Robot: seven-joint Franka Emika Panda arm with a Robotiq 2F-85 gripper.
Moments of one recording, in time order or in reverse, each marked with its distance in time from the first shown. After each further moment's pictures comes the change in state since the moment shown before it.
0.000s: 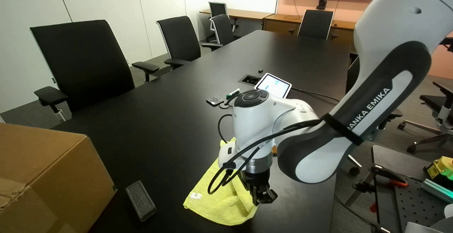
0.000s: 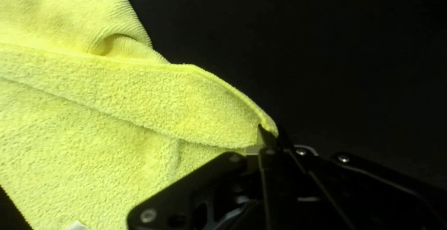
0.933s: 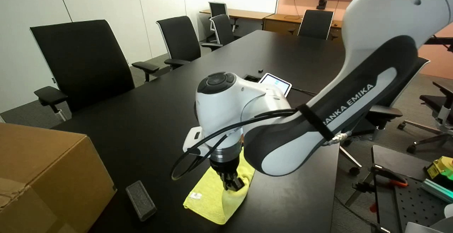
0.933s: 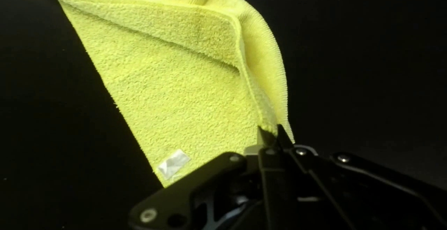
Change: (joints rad) arm 0.117 0.068 -0.070 0.277 -0.092 -0.133 0.175
